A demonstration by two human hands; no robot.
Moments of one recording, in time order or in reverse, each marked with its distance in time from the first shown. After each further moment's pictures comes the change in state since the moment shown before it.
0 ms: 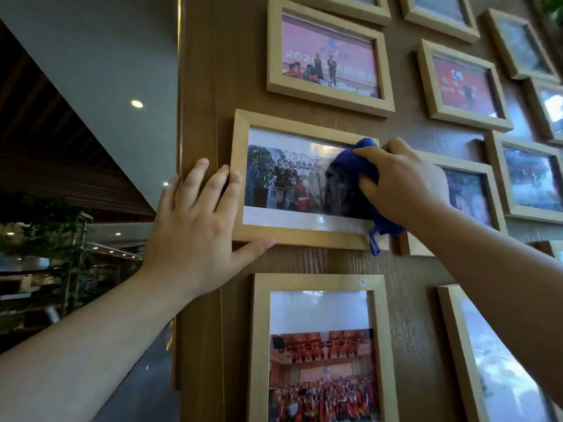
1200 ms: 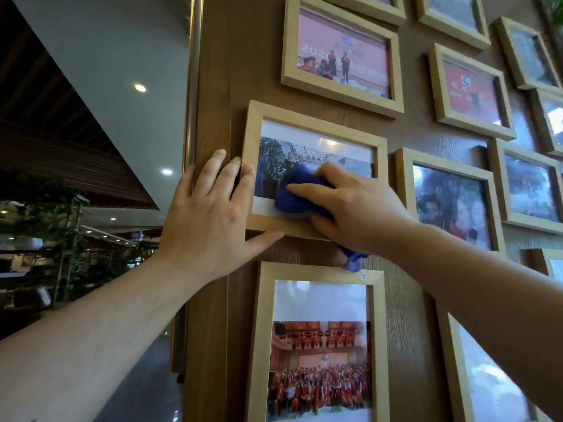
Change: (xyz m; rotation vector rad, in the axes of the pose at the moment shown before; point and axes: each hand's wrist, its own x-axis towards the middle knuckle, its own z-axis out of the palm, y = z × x) left_hand -0.001 0.005 -0.004 -0.016 0.008 -0.013; right_hand -0.028 -0.065 -0.020 0.034 -0.154 -0.542
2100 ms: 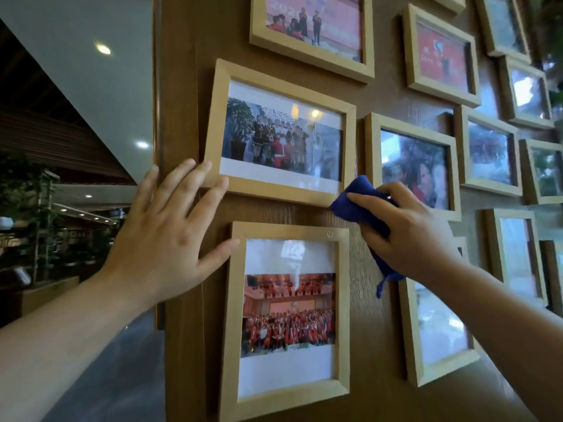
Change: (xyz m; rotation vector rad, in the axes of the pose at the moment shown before) left_hand -0.062 -0.001 0.005 -0.085 -0.004 0.160; right_hand -0.126 0.021 0.014 0.113 0.130 0.316
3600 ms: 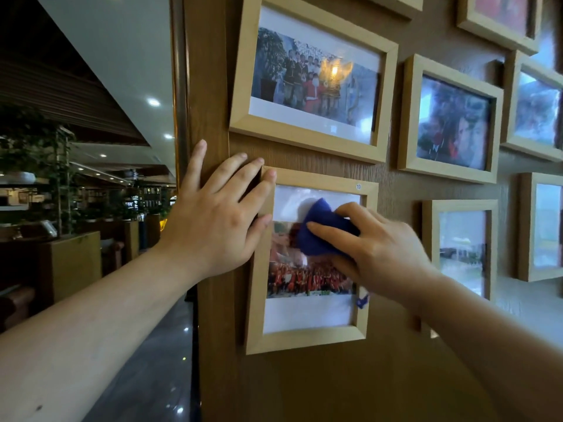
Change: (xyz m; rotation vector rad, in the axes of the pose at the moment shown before) left_hand -0.029 0.029 0.015 0.010 -0.044 0.060; right_hand -0.045 -0.070 0.034 0.016 -0.228 -0.334
